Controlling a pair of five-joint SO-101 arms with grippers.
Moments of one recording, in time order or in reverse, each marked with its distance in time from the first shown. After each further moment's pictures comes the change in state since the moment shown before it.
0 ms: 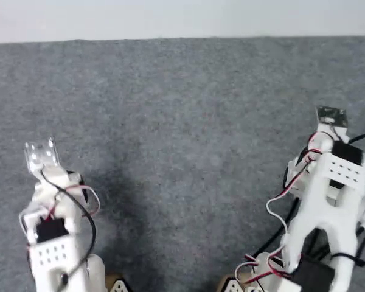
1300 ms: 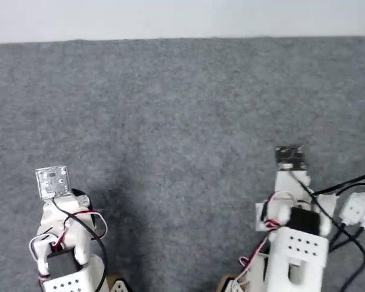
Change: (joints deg) left arm 0.4 -37.9 15.2 20.7 -2.4; right arm -11.9 -45.0 39.3 -2.5 -0.4
